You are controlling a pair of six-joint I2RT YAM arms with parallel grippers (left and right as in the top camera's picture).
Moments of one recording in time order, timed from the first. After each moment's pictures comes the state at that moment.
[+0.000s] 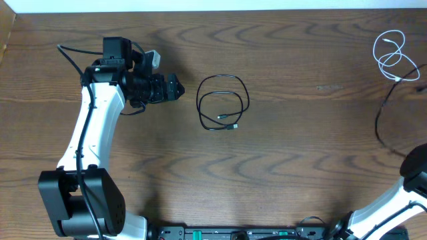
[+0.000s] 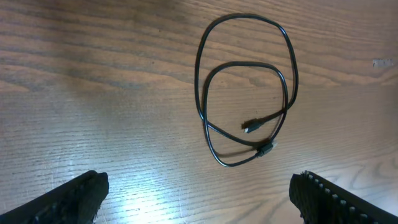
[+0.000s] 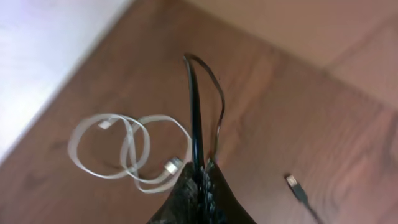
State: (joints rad) left arm 0.03 1.67 1.35 -0.91 0.46 -0.09; right arm -0.57 2.02 2.12 -0.96 0.17 0.39
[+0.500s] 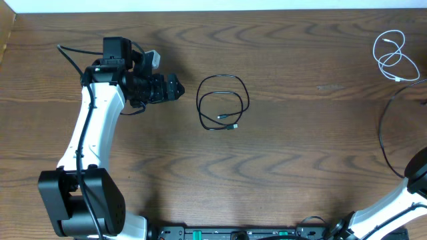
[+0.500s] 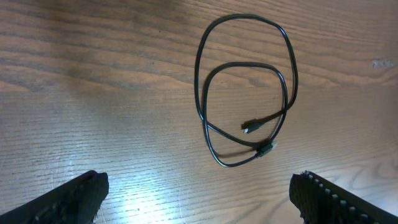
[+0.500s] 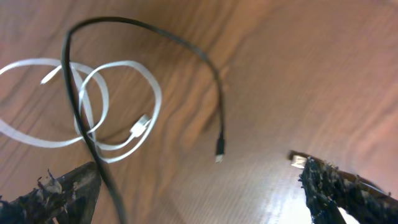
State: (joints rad) left arm 0.03 1.67 1.35 -0.91 0.46 -0.09; right arm -0.63 2.02 1.86 -0.89 0.06 0.40
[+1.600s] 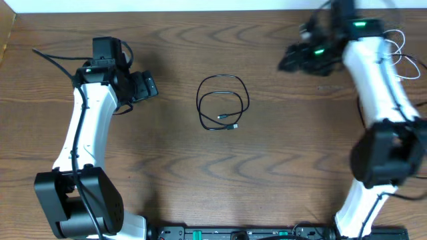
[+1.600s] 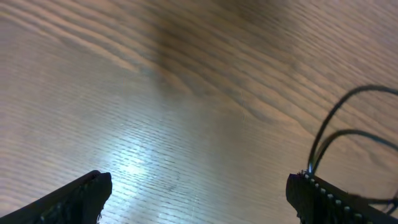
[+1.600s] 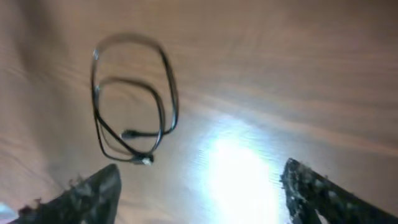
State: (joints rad) left arm 0.09 1.67 1.35 -0.89 0.05 -0.30; right arm 0.13 2.05 1.86 -1.13 -0.42 0.13
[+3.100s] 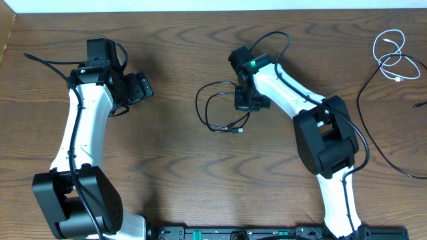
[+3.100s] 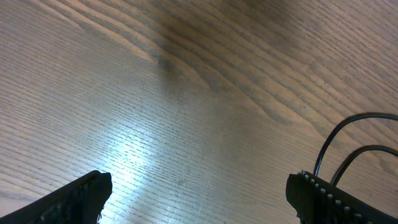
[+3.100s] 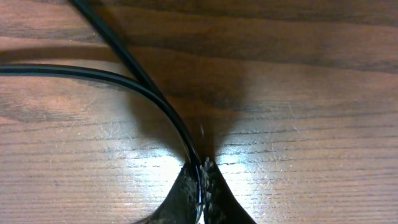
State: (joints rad) left arm 0.12 1.67 1.35 -0.92 0.04 -0.33; right arm 0.50 2.28 1.76 -1.01 -0.01 0.58
